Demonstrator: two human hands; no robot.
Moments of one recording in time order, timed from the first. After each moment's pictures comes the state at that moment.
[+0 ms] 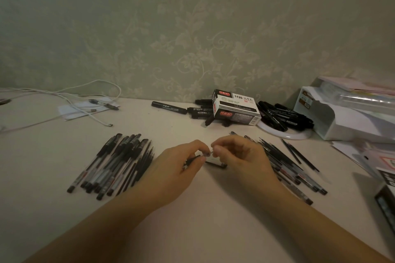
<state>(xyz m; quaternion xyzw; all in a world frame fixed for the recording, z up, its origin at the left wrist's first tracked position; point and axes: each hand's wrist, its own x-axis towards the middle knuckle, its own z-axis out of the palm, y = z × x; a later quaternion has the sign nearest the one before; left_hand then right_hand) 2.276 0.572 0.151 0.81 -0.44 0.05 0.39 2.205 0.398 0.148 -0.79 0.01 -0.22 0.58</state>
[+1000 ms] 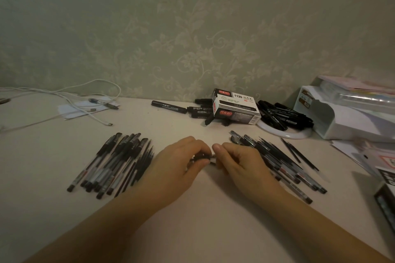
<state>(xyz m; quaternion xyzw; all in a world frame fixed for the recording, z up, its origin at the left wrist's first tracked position) 2.272 0.570 0.156 0.80 -0.48 0.12 0.34 2.199 0.399 0.147 -0.88 -0.02 -0.23 0.43</state>
